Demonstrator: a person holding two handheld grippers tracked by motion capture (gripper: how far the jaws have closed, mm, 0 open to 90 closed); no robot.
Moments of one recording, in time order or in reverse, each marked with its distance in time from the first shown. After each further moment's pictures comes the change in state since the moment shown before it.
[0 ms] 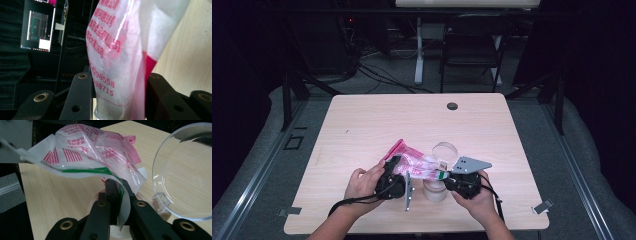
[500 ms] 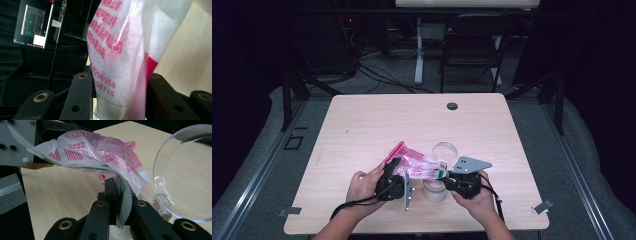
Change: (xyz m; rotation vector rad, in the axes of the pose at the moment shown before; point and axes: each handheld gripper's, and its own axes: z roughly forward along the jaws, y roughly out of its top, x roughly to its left) left arm -0.005 -0.002 0.001 -0.010 -0.018 -0.079; right arm 0.001 0.001 0.000 -0.006 0.004 0.004
